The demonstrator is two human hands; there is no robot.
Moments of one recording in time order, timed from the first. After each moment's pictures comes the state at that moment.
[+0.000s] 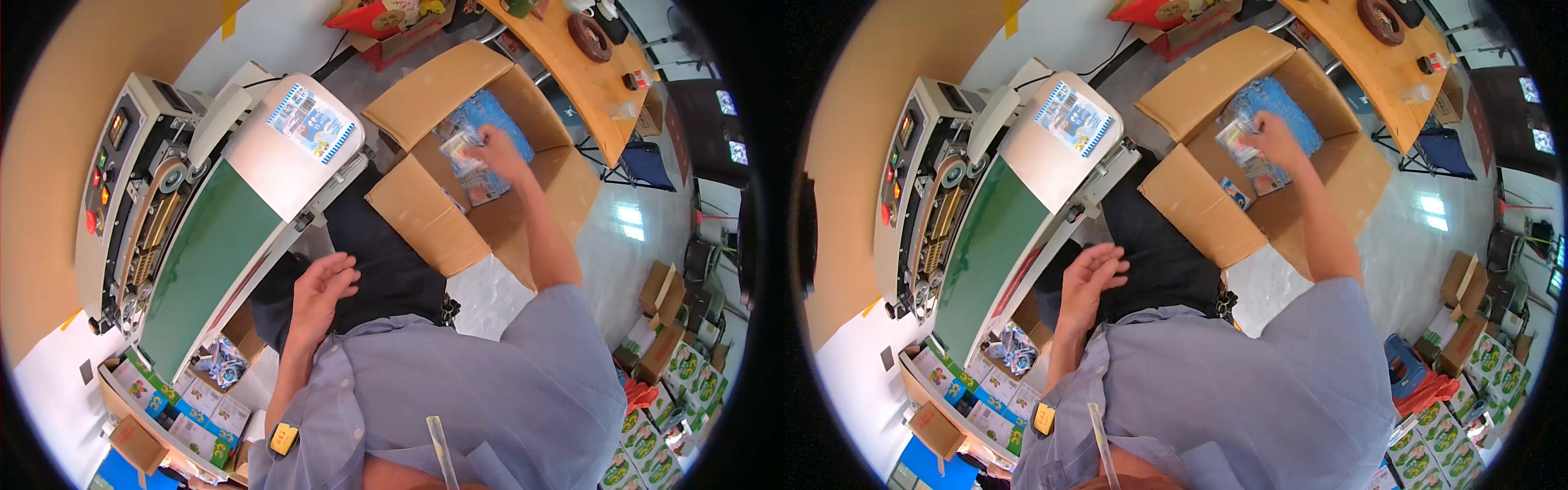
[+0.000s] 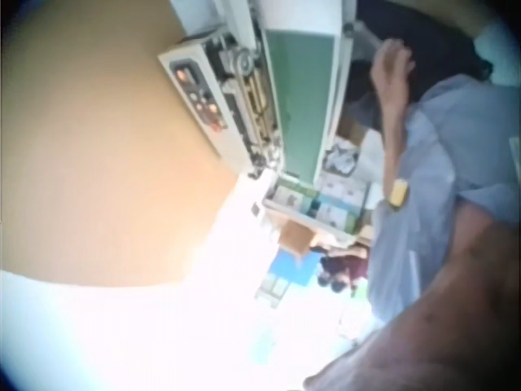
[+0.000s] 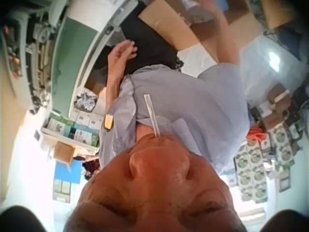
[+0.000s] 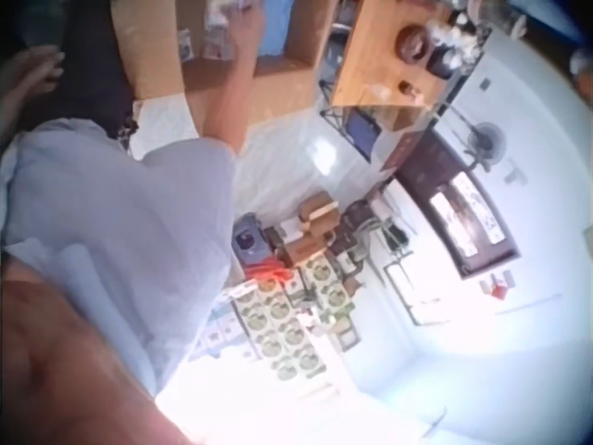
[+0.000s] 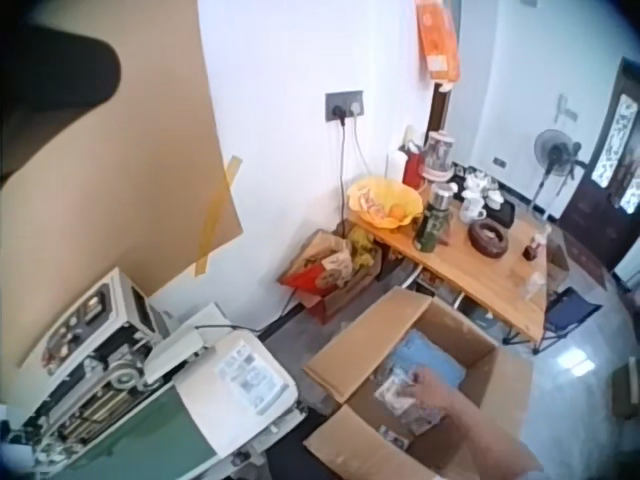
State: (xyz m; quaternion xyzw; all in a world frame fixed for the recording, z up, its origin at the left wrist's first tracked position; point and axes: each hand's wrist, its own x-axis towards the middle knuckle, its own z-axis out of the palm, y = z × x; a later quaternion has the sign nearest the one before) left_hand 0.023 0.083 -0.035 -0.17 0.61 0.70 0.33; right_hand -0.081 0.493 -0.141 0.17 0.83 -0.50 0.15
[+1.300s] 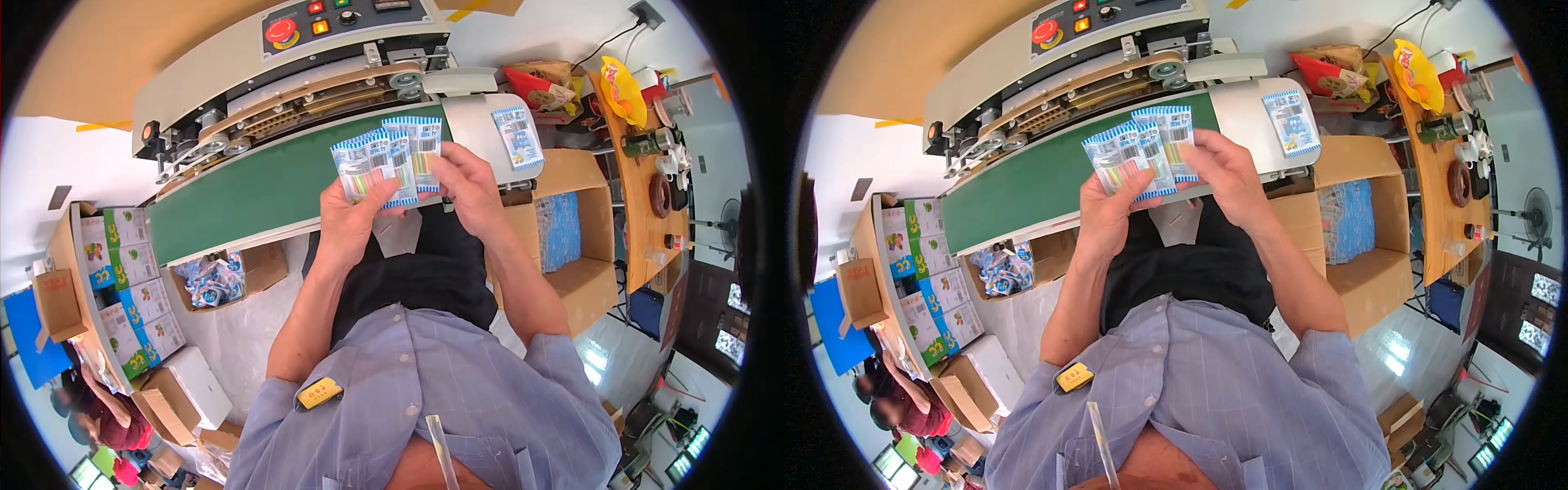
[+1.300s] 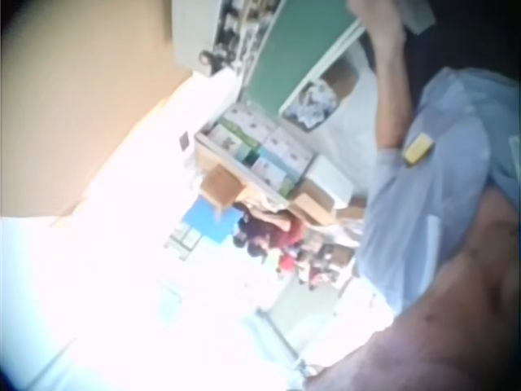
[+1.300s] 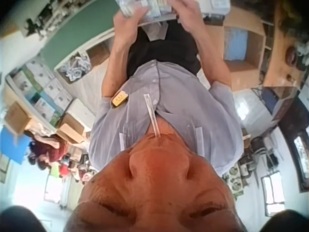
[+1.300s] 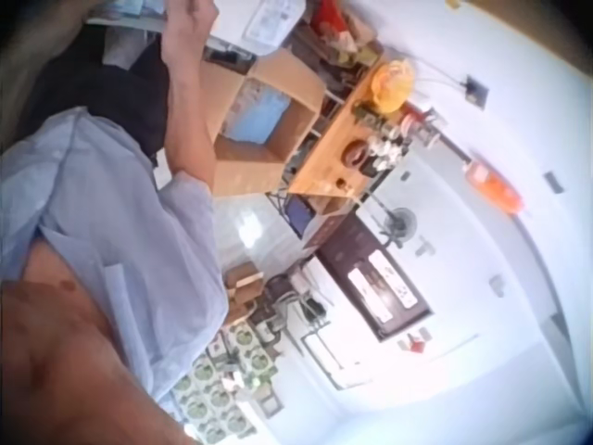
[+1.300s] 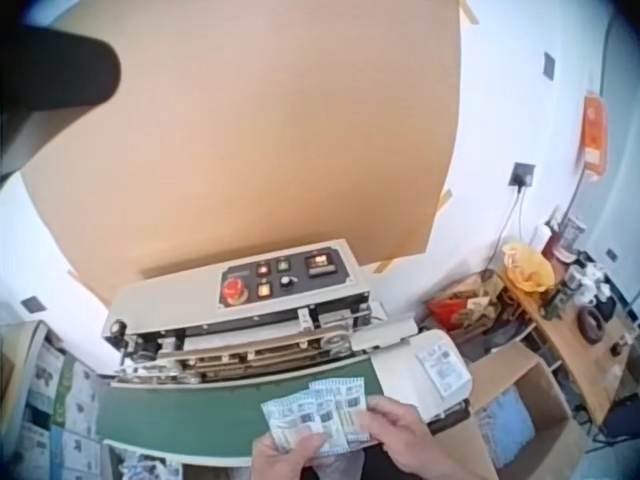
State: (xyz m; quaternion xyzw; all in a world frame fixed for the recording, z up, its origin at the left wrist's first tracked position) left_hand -0.007 -0.024 0.004 -0.18 0.50 0.85 -0.02; right_hand -0.085 0.144 0.006 -0.09 0.55 -0.79 0.26
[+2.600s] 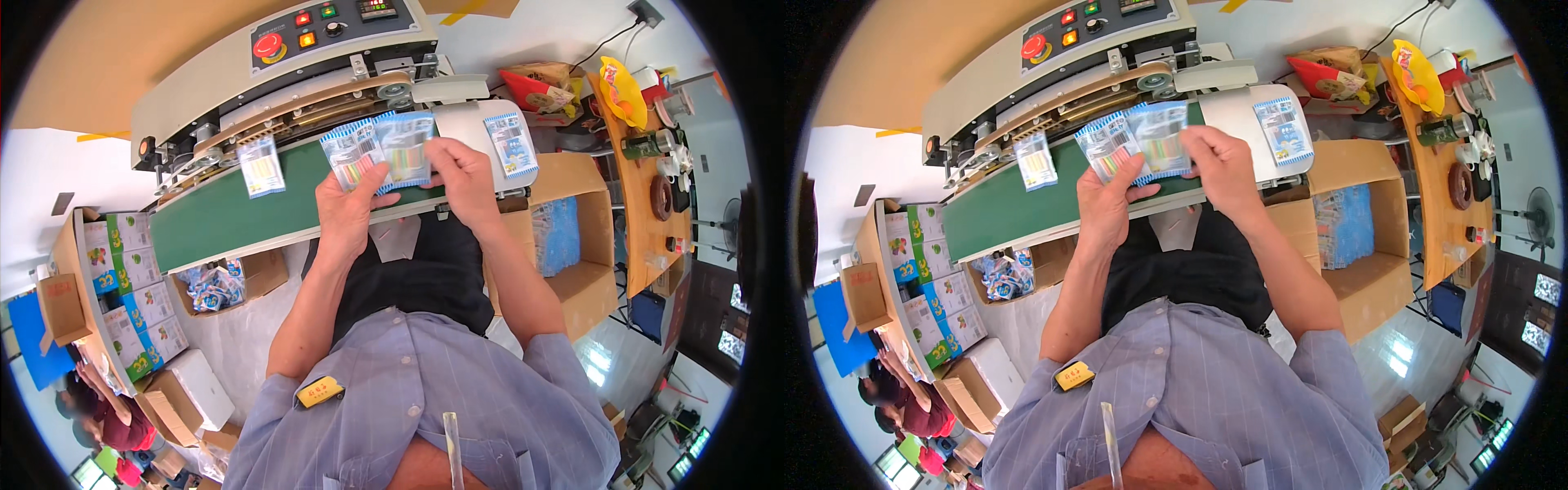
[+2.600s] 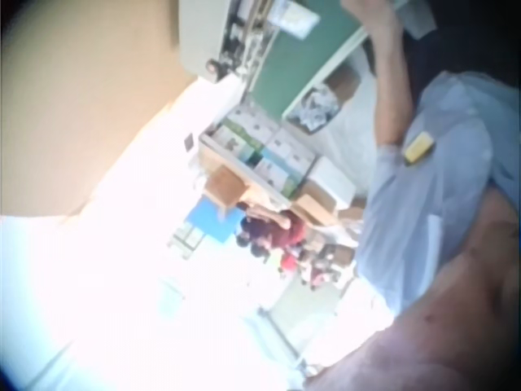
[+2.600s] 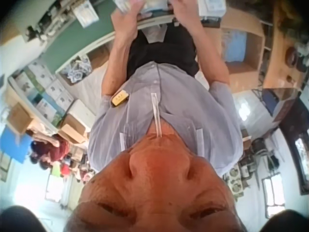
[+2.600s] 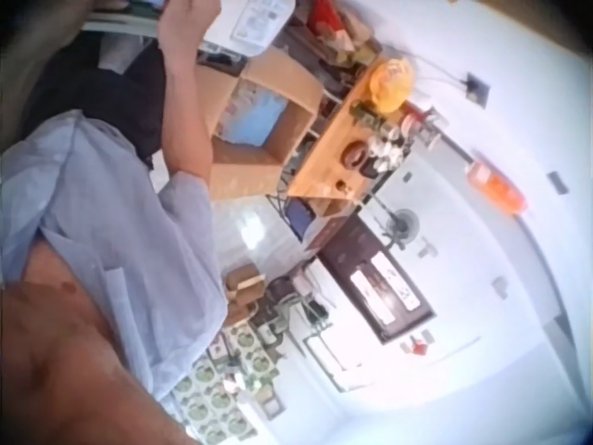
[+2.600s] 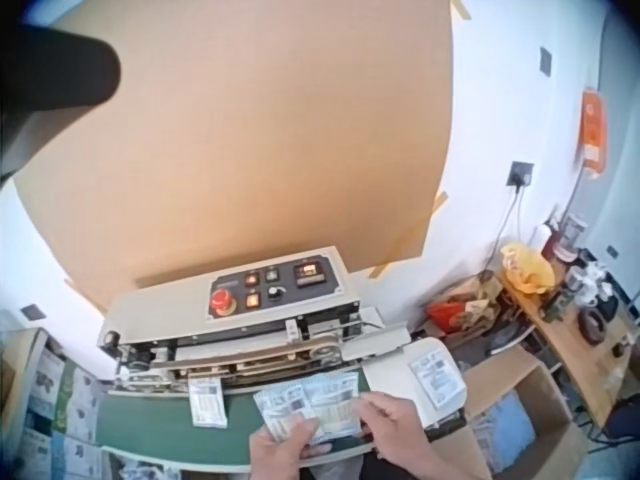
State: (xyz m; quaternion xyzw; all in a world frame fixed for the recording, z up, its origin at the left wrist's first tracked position) left_hand -0.037 -0.014 0.004 -0.21 0.50 0.84 -0.06; right_hand -0.108 0.146 -0.008 -0.07 0.68 -0.72 0.16
